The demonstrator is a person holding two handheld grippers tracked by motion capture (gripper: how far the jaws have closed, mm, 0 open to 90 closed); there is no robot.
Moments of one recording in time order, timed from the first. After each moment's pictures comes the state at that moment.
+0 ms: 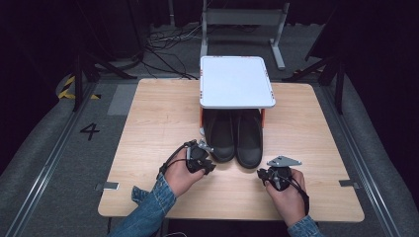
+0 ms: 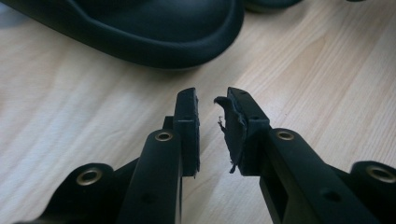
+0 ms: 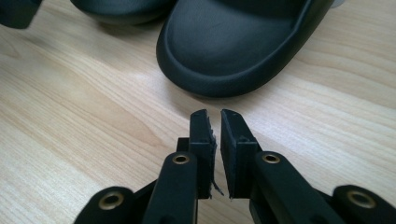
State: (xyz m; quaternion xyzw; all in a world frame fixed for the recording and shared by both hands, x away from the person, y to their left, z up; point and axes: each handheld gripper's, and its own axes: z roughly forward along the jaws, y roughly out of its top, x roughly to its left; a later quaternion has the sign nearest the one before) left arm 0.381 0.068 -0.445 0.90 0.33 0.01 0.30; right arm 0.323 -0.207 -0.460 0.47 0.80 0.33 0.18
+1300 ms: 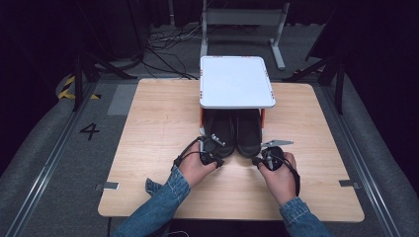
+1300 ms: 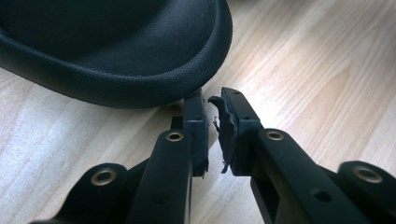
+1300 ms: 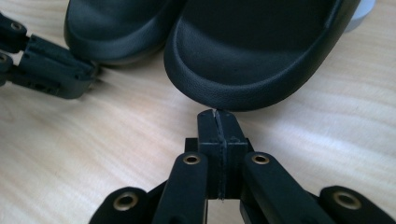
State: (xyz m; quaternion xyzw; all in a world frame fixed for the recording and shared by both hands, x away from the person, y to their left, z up) left arm 0.412 0.039 -0.454 0.89 0.35 0.00 0.28; right arm 0.375 -0.195 -0.448 0.51 0.79 0.32 0.13
